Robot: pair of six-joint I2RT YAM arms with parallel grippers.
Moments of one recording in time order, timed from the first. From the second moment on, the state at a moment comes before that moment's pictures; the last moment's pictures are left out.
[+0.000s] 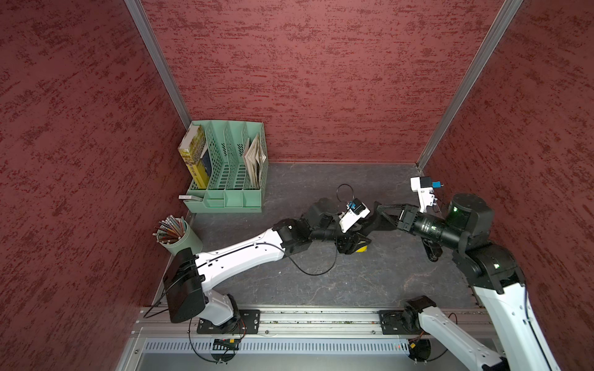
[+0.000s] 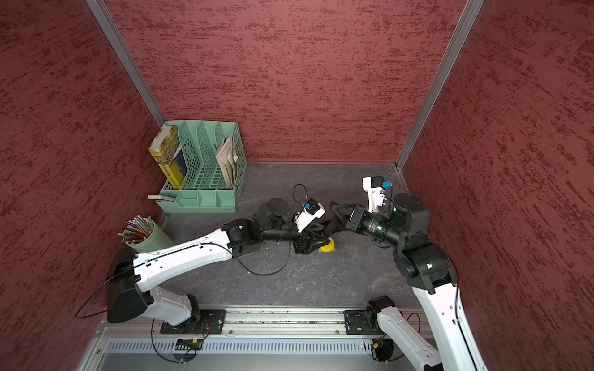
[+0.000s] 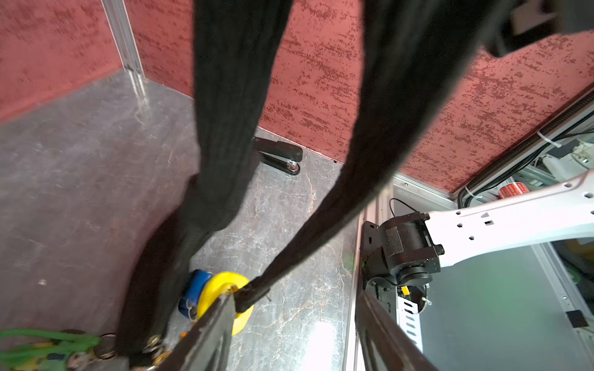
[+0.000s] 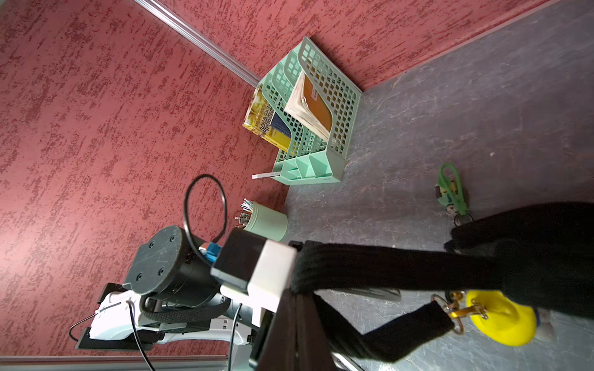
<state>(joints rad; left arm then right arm) -1.04 1.44 1.22 -0.18 0.33 -0.13 0.28 0.79 1.23 -0.75 -0.59 0.76</state>
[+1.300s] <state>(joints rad) -0.87 1.36 1.17 -0.16 0.63 -0.11 0.30 0.85 1.27 -0.55 -0.77 0.84</state>
